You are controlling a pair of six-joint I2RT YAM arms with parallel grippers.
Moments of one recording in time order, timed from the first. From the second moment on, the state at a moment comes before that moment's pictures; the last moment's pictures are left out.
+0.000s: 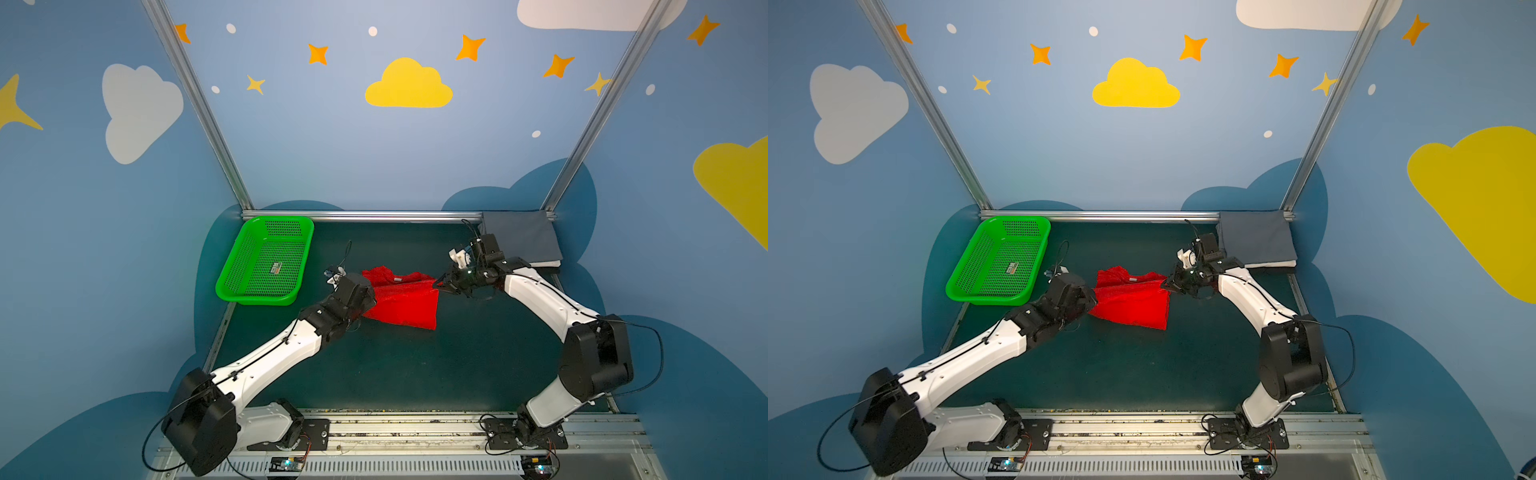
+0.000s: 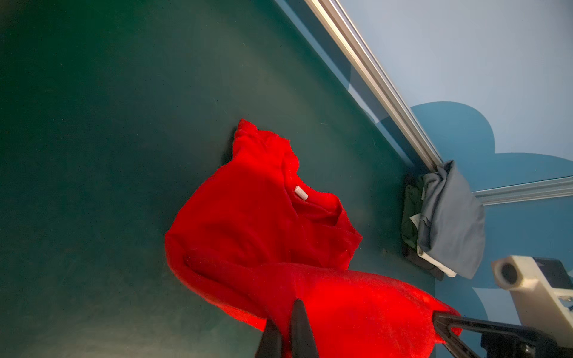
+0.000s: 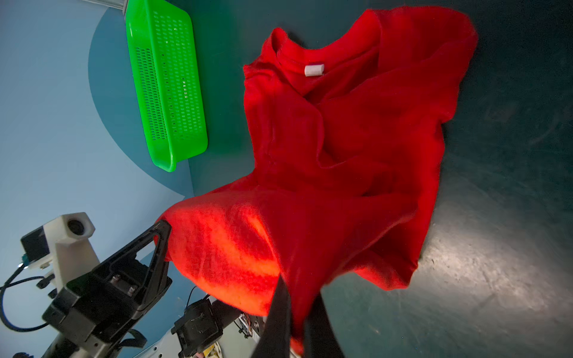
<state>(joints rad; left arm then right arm) -0.62 1.29 0.90 -0.31 -0.25 -1.10 0.36 1.64 1.27 -0.60 -0.62 0.66</state>
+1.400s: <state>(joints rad) -0.31 1.87 1.41 -0.31 0.03 -0.77 0.18 1.93 1.39 -0.58 -0.60 0.57</state>
